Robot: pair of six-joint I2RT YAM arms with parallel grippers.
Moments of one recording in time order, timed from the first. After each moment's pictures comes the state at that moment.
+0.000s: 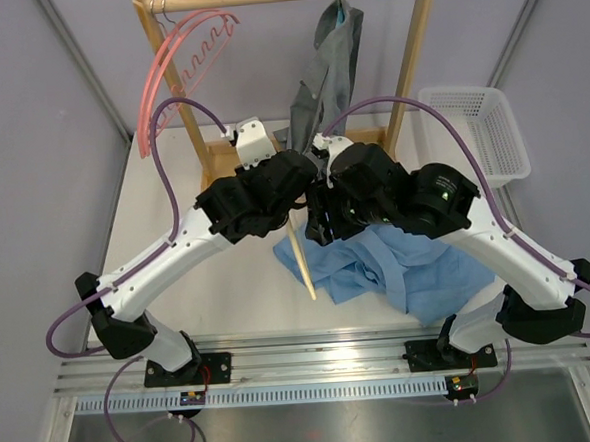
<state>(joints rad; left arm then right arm) -1.01 1.51 1.76 -1.01 -0.91 -0.96 1.03 1.43 1.91 -1.18 0.10 0.53</state>
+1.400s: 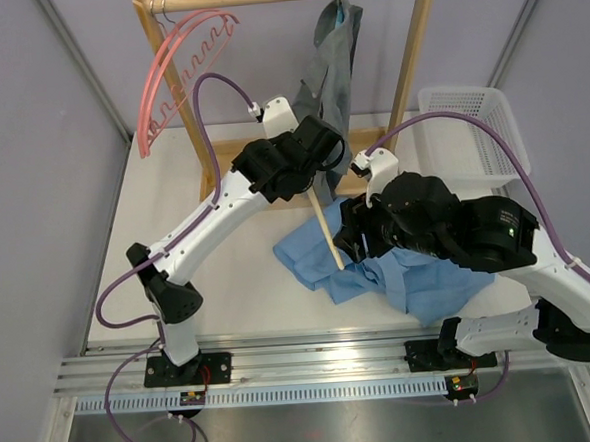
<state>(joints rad) -0.92 1.84 2.15 -1.16 -0.76 -1.04 1.14 1.18 1.73 -1.14 0.30 0.47</state>
